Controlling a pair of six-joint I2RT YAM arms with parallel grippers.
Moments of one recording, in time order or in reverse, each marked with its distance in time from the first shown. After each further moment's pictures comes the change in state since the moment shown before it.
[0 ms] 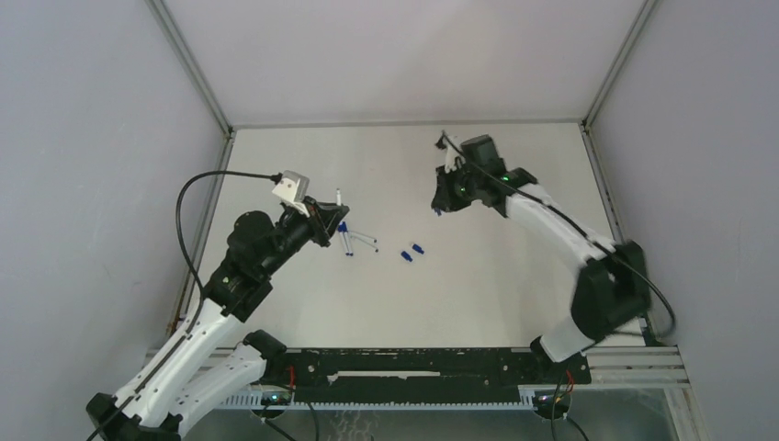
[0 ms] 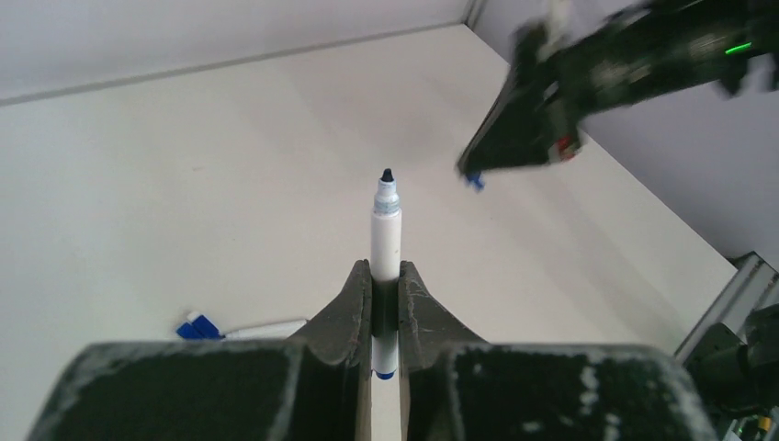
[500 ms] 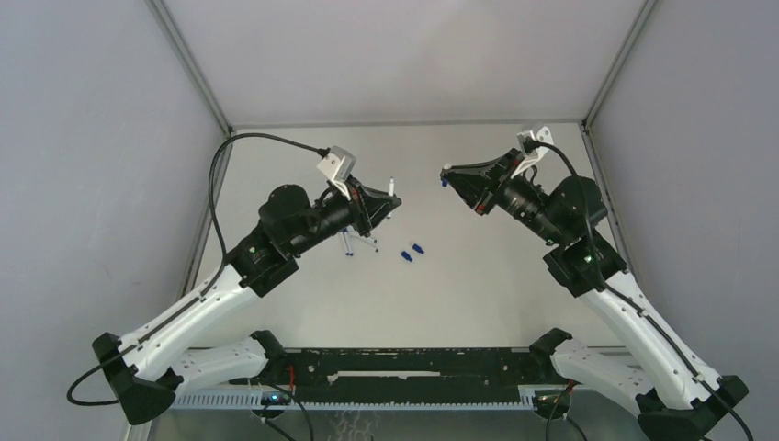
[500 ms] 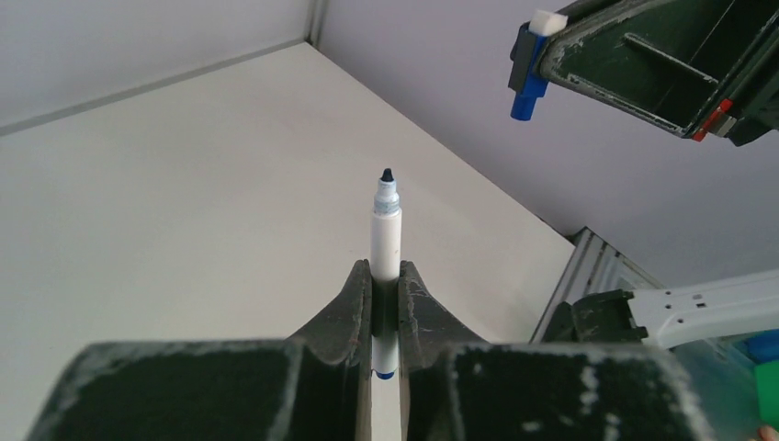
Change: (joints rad) left arm -0.262 0.263 0.269 0.035 0.019 -0.084; right arm 0.112 -0.758 -0.248 0.537 -0.039 0.258
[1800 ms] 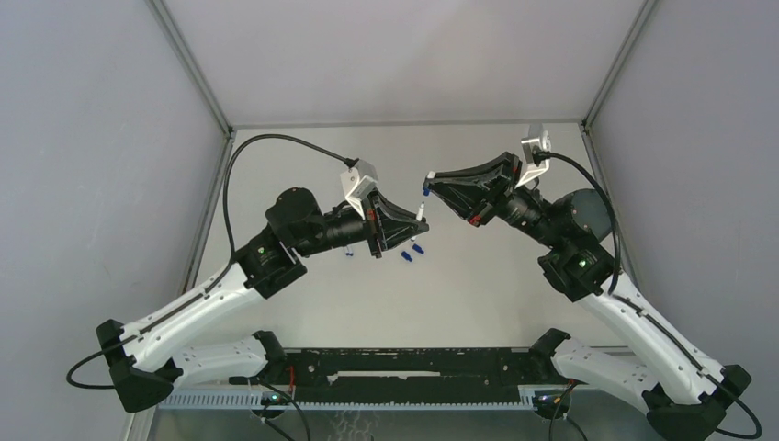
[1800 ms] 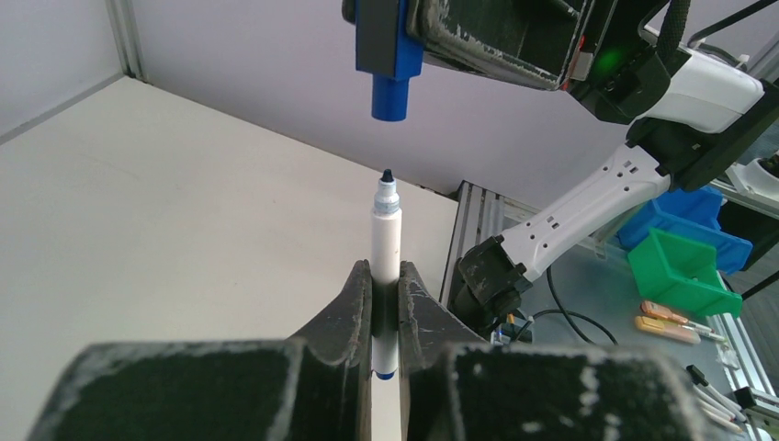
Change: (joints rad) left arm -0.130 0.060 0.072 0.071 0.253 0.034; right arm 0.116 -0.023 -0.021 0.279 -0.110 0.118
